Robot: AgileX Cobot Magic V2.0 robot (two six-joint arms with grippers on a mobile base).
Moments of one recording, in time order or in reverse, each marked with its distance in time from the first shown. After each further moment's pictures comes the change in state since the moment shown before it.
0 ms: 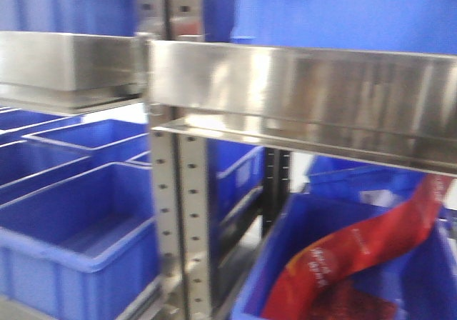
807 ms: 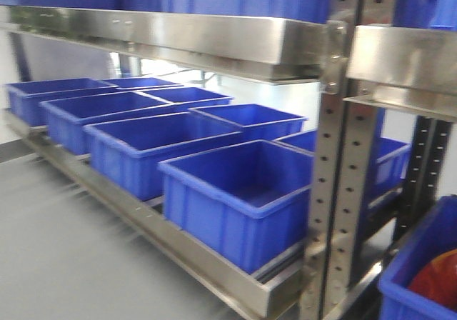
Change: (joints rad) left arm 0.000 0.000 0.000 0.000 0.002 0.000; right arm 0.000 0.000 0.000 0.000 0.000 0.000
